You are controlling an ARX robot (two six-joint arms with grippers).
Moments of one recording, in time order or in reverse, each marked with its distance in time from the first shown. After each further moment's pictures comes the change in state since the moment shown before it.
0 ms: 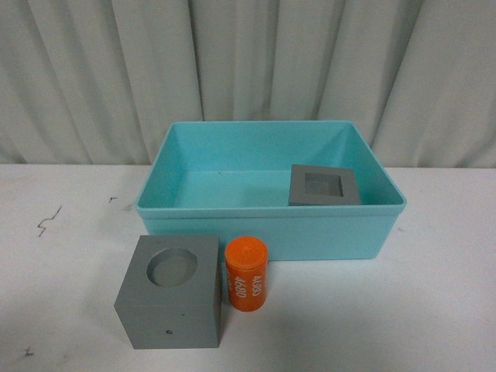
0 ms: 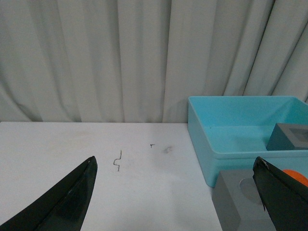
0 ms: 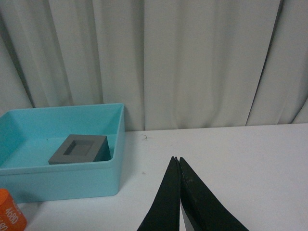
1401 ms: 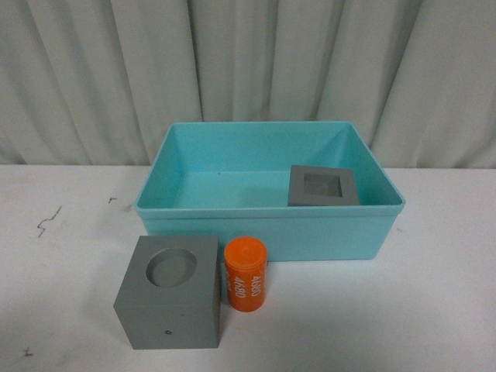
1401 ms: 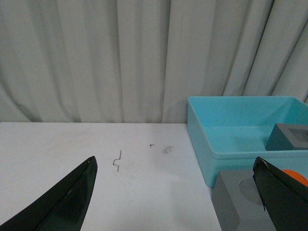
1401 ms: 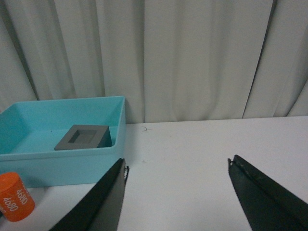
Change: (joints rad) left arm 0.000 0.000 0.000 0.000 0.000 0.000; right arm 0.000 -0.474 0.000 -0.480 -0.002 0.000
